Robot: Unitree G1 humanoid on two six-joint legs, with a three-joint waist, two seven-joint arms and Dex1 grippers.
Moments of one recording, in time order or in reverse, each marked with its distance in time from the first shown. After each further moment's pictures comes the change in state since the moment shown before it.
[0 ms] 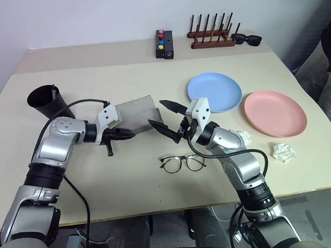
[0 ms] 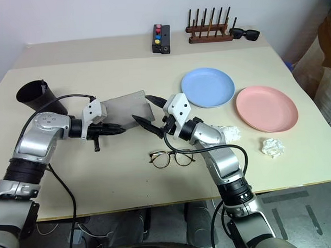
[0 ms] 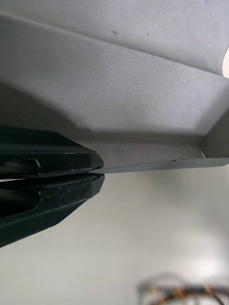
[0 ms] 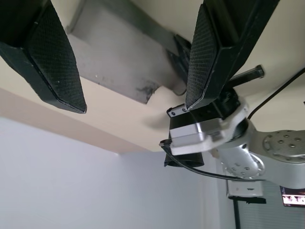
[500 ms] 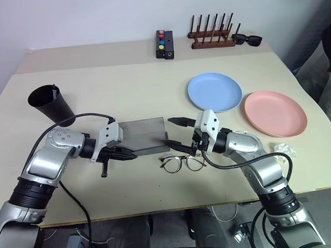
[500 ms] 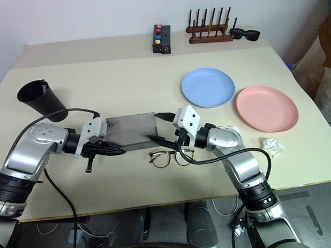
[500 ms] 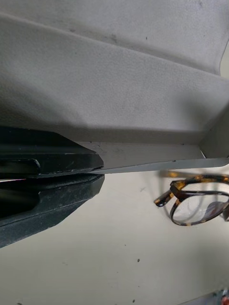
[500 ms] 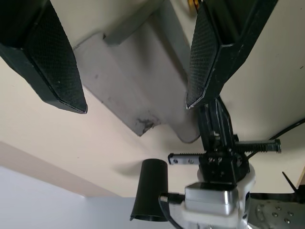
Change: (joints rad) left arm 0.131 0.100 -0.041 -0.201 -0.055 0.058 -0.085; right arm 0.056 -0.204 -0.002 -0.078 0.034 0.100 0.159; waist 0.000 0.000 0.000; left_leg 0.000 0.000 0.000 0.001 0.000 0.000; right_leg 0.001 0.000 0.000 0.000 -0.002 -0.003
